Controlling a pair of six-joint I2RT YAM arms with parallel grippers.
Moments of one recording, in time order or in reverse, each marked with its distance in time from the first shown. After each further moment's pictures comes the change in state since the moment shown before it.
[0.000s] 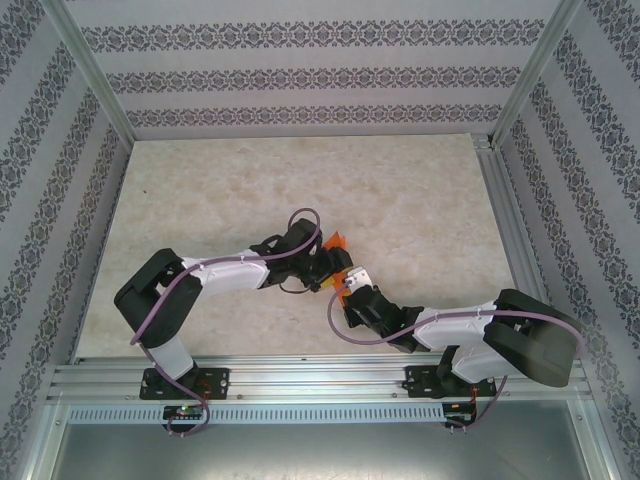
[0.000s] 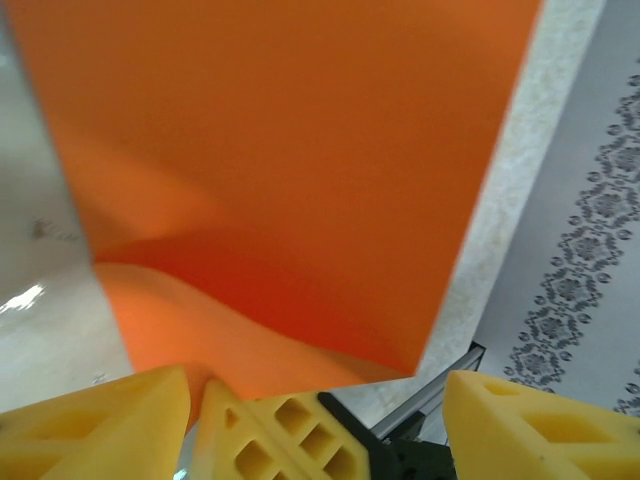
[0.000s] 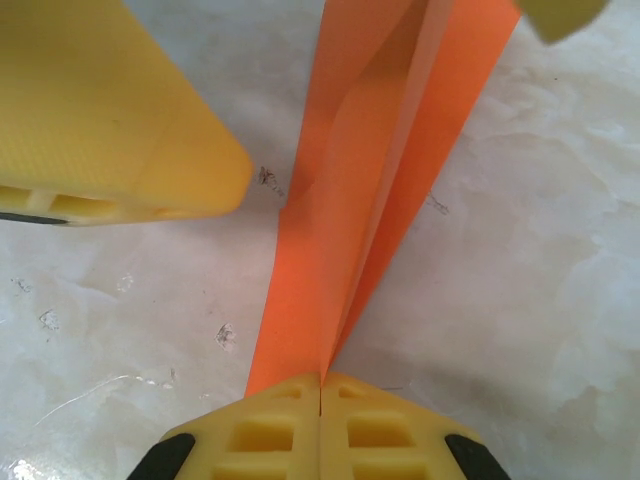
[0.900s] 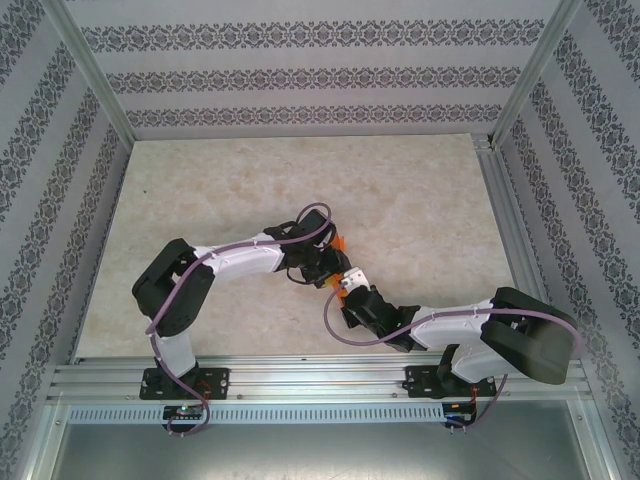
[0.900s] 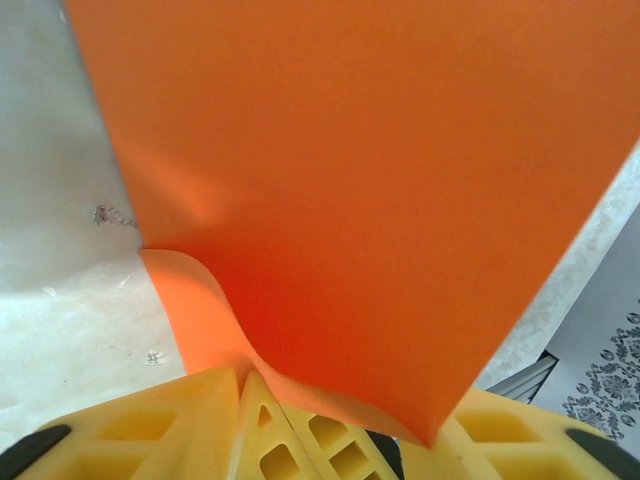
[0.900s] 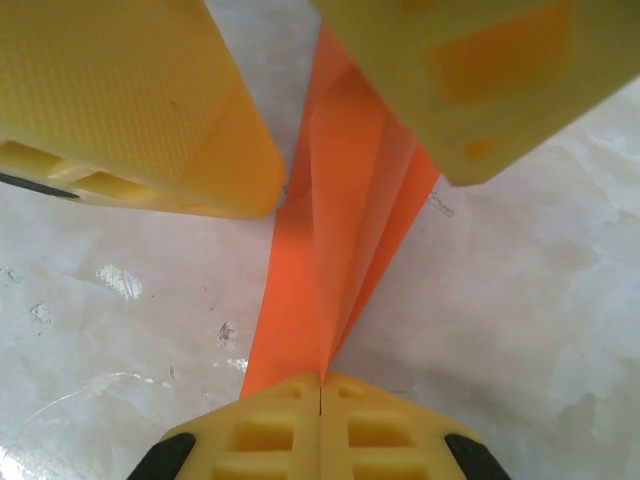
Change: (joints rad) left arm 0.000 0.115 0.215 -0.326 0.012 0.068; right arm 0.020 0.022 0.028 -0.040 0.031 -0.026
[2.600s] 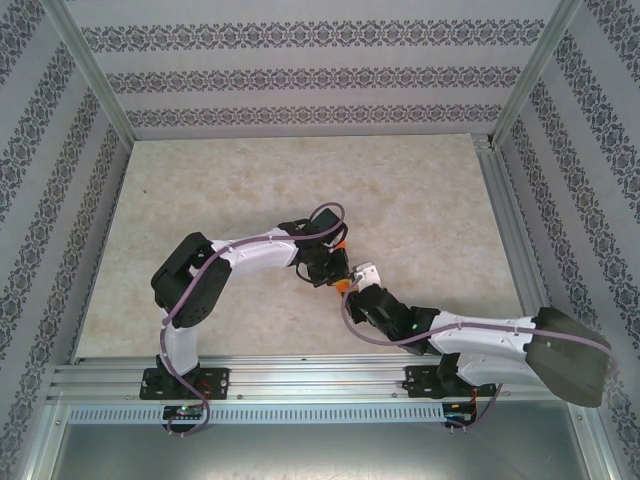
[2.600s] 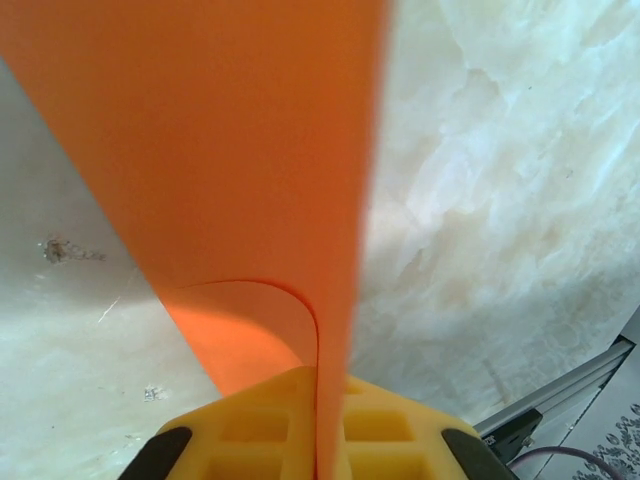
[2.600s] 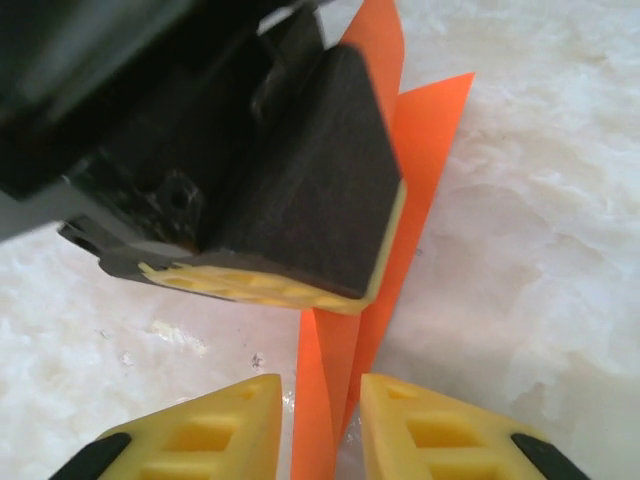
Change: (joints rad) left arm -0.021 0.109 0.127 -0.117 0.007 0.124; right arm -0.002 -0.262 -0.018 -0.133 0.000 0.126
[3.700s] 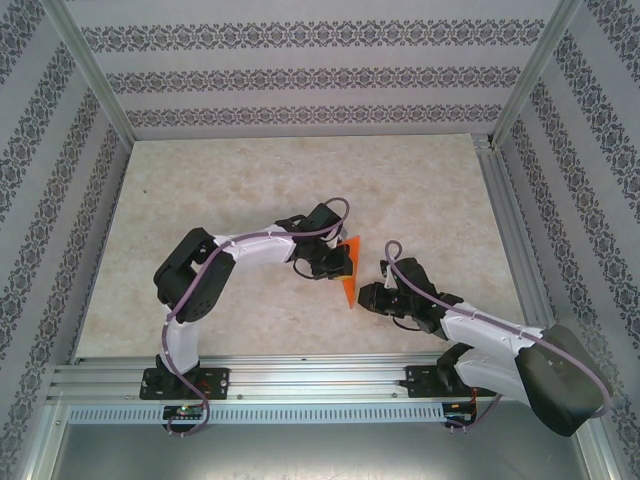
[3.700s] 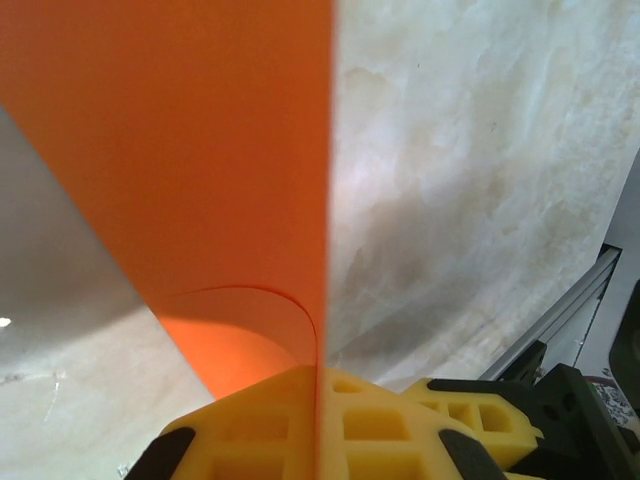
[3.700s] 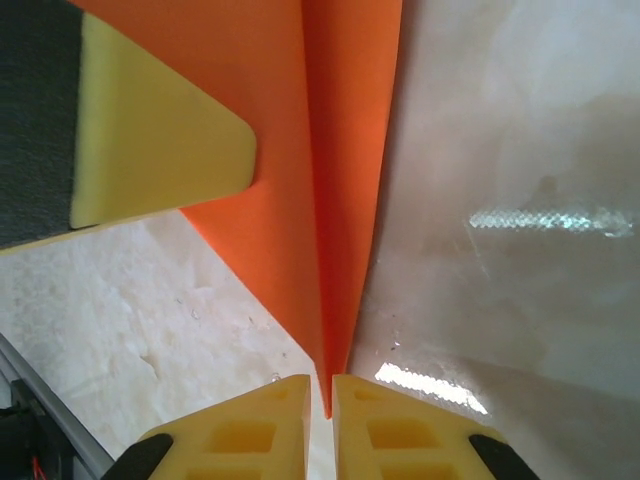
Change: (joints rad) left arm 0.055 0.039 -0.006 0.119 0.147 0.250; right arm -0.465 -0.009 -0.022 -0.094 -0.738 0.363
